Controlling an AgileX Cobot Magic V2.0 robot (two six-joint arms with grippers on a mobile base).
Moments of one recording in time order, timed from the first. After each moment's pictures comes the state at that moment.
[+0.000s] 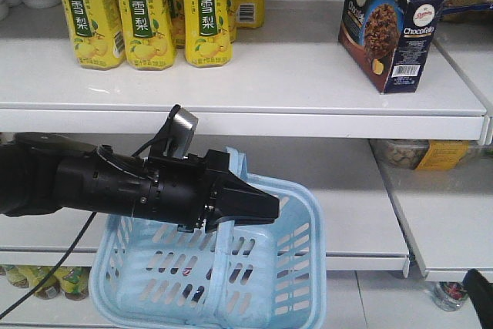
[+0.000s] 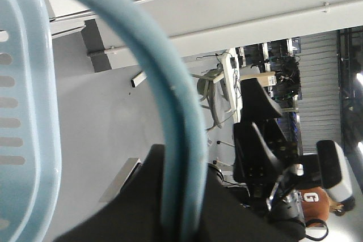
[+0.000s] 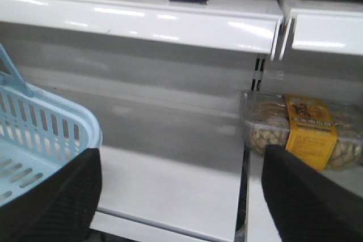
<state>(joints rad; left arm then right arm) -0.39 1.64 -0.95 -1.62 1.06 0.78 0.20 0.06 -0.13 0.07 0.29 -0.09</state>
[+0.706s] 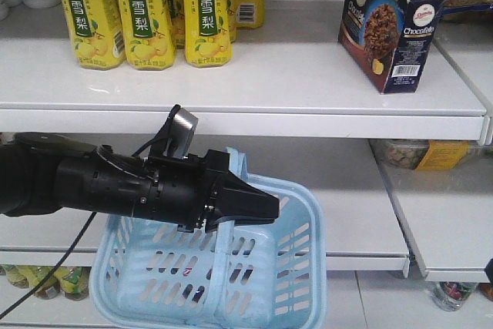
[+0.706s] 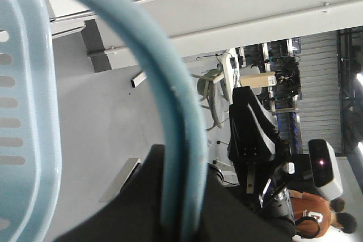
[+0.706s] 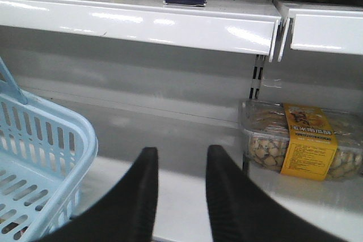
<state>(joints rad) -0.39 1.64 -0.95 -1.62 1.06 0.78 0.20 0.06 -0.09 0.07 0.20 -0.09</state>
